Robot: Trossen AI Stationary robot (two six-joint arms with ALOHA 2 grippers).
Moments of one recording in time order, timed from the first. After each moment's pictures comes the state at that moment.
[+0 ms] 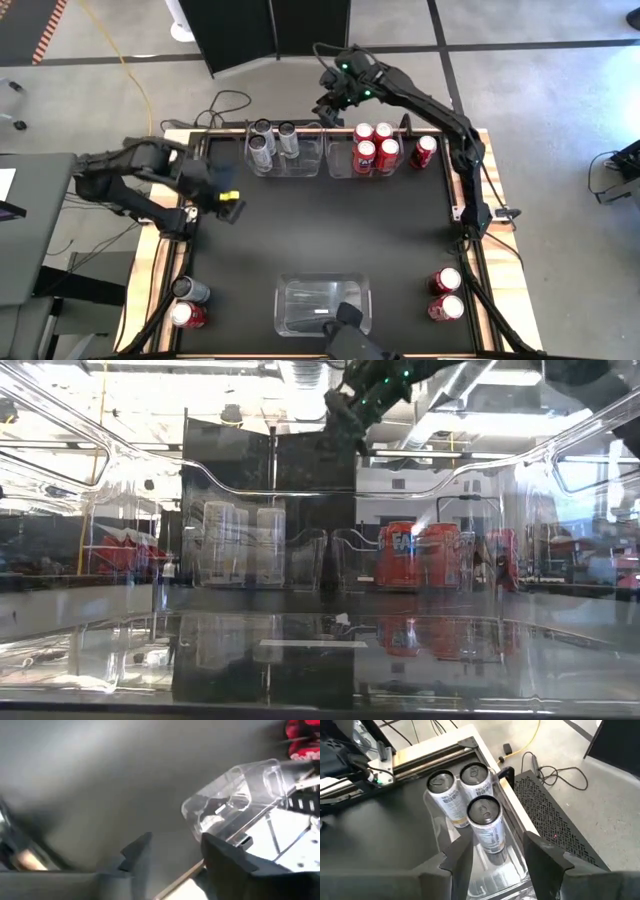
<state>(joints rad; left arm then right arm) -0.13 1.26 1.70 -1.57 0.02 -1.23 -0.62 2.04 2.19 -0.82 -0.30 -0.06</state>
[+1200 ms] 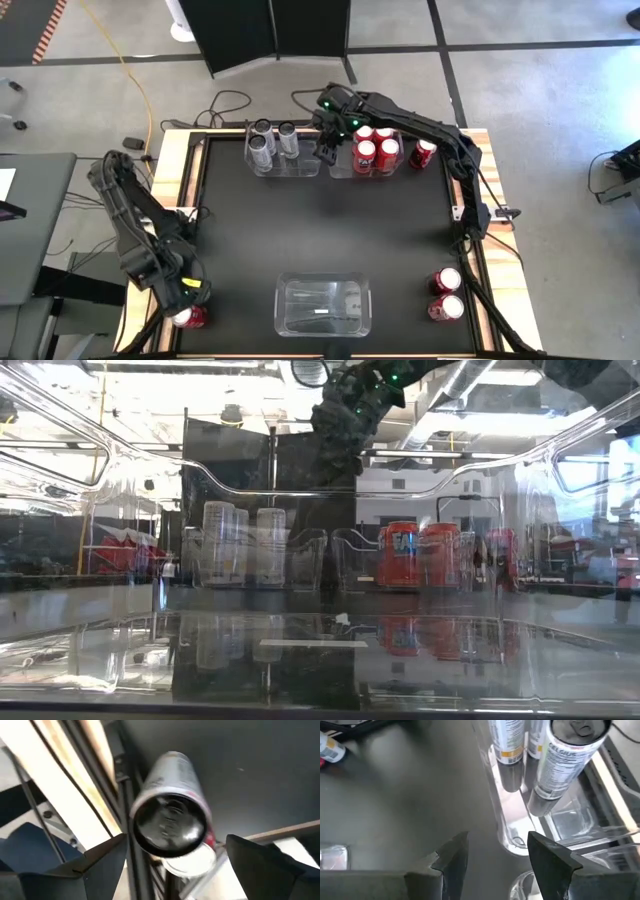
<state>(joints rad) -0.99 1.26 1.21 -1.41 0.15 -2.22 -0.47 2.03 2.02 -0.93 -0.31 -0.09</state>
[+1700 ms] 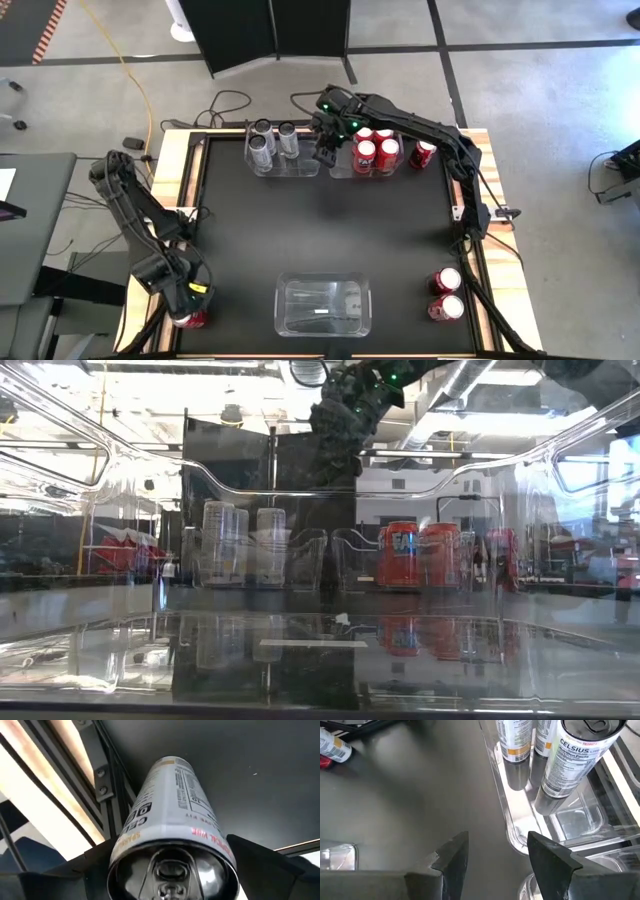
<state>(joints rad) -0.99 1.26 1.03 -1.20 0.12 -2.16 -0.46 2.03 2.01 -0.93 -0.33 -0.08</state>
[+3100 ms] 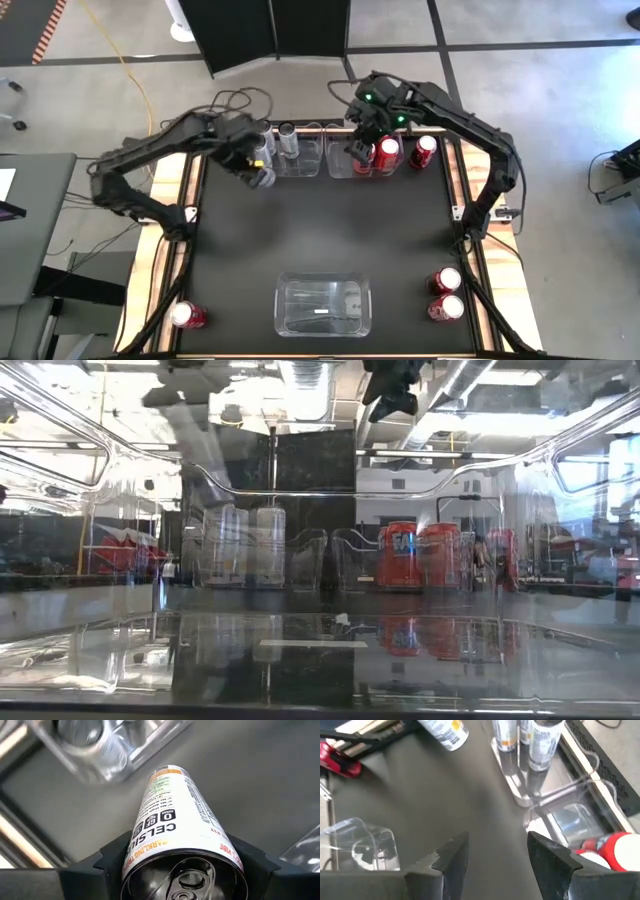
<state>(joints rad) 0.37 1.40 1.59 -1.42 -0.11 -0.42 -0.43 1.72 2.01 -1.22 -0.20 0.07</state>
